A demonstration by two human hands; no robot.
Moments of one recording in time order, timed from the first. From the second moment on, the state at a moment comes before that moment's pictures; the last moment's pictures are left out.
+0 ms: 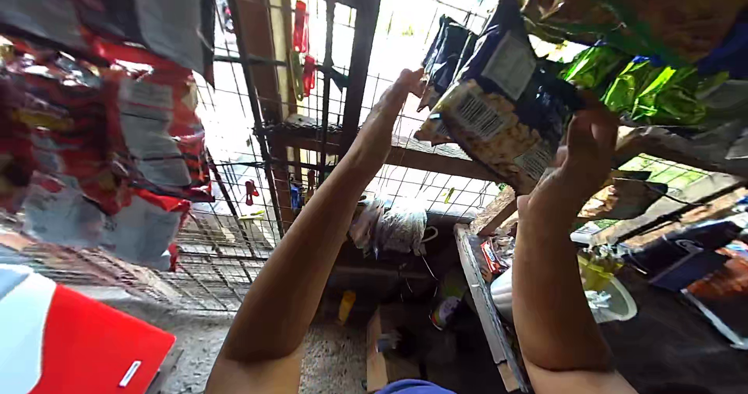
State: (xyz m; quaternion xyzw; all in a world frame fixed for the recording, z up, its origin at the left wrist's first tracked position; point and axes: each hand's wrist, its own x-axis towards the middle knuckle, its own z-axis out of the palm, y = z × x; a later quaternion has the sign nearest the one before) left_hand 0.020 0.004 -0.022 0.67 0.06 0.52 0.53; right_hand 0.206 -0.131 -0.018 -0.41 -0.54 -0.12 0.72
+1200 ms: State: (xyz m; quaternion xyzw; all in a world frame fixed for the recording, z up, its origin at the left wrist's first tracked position) left_hand -0.017 -0.025 -0.039 0.65 0.19 0.72 0.14; right_hand 0.201 -0.162 0.025 -0.42 -0.76 -0.41 0.28
